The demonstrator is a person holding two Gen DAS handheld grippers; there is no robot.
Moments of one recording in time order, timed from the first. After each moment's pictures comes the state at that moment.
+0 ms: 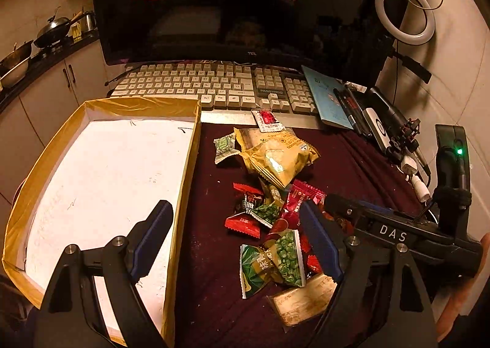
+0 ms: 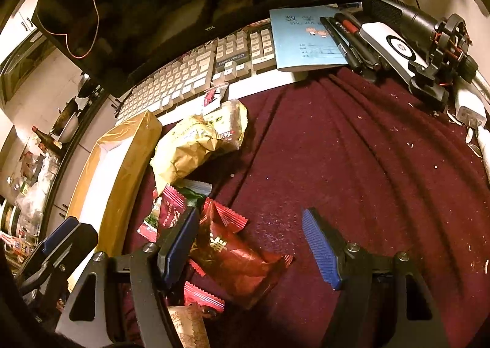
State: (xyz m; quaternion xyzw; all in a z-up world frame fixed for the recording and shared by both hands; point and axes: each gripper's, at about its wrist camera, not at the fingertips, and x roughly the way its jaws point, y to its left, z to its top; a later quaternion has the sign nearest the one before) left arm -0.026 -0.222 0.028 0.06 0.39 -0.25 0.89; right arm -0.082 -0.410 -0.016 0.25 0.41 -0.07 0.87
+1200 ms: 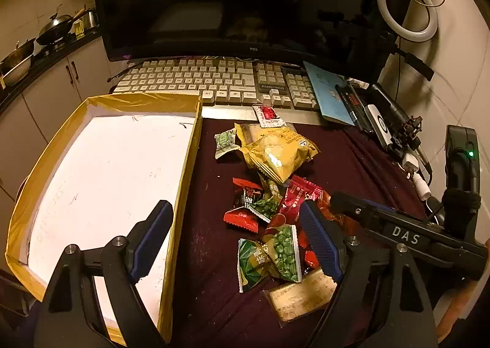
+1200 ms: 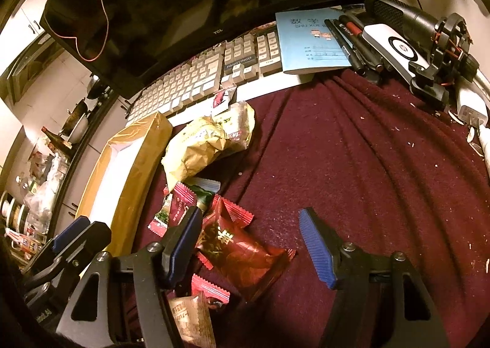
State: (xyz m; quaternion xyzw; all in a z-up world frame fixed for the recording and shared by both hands) left arm -0.030 -0.225 0.030 0.07 0.40 -0.23 0.88; right arm -0.092 -0.413 -0.013 0.27 0.40 -0.05 0.88
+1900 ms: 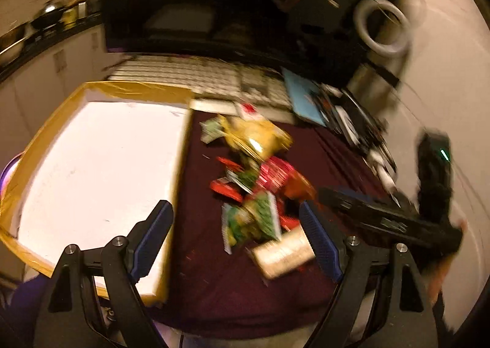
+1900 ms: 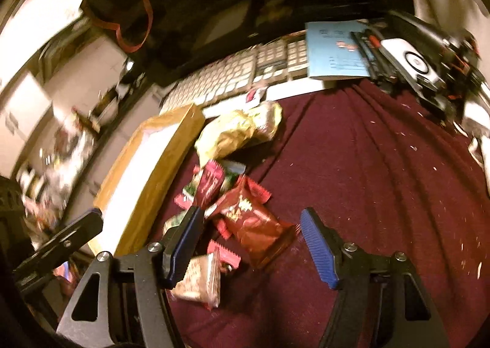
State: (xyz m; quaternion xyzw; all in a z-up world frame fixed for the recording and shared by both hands) left arm -0.068 -0.190 0.036 0.03 0.40 -0.31 0.86; right arm -0.121 -0.404 -0.001 0.22 0.39 0.03 0.89
